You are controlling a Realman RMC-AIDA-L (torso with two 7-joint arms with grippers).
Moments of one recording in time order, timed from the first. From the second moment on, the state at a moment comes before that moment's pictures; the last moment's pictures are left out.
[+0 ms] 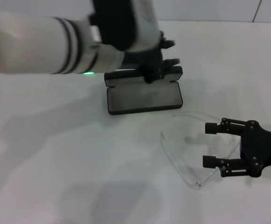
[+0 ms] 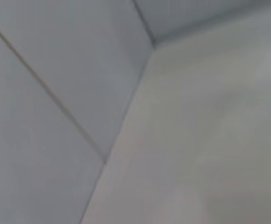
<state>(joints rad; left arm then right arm) -0.43 -2.09 1.73 1.62 2.35 0.98 -2.03 0.39 2.02 -1.03 -0.59 -1.66 -1.71 1.18</state>
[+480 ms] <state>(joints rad) -0.20 -2.09 1.42 1.60 1.63 1.29 -1.73 0.40 2.01 -1.03 -0.61 -1.64 -1.72 1.19</state>
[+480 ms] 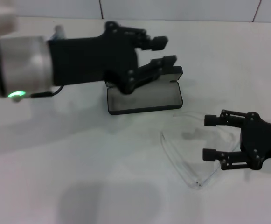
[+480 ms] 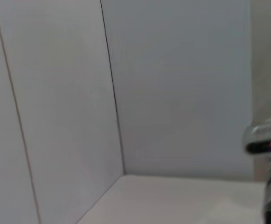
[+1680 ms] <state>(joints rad) -0.04 -2.09 1.24 1.01 1.16 1.73 -1.18 0.42 2.01 -1.03 -0.67 -1.65 -1.75 1.21</state>
